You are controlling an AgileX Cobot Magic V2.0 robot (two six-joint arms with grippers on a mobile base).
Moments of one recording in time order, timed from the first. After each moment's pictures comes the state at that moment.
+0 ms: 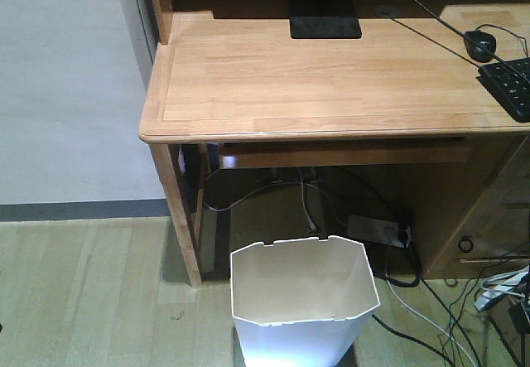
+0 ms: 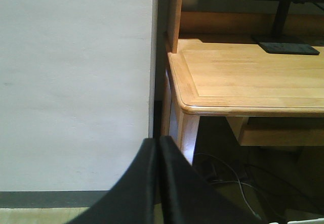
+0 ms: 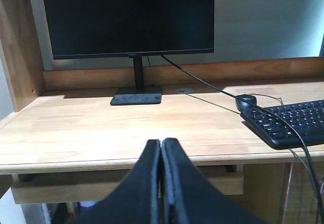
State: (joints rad) left arm 0.01 -0.01 0.03 -0.04 0.27 -0.04; right arm 0.00 -0.01 0.03 0.01 0.08 -0.01
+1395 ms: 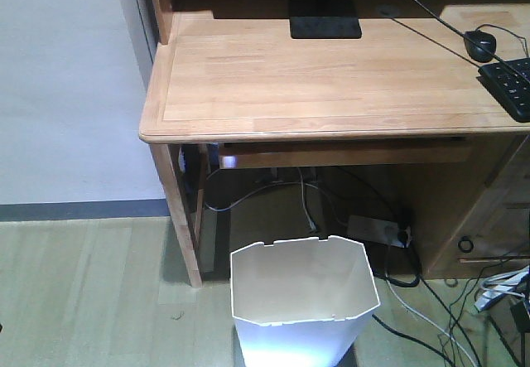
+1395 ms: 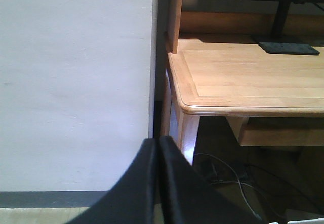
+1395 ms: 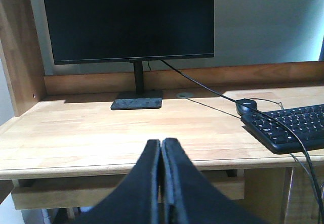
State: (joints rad) left arm 0.01 -0.01 0.03 -0.04 0.27 -0.04; right arm 0.00 -0.01 0.03 0.01 0.06 0.00
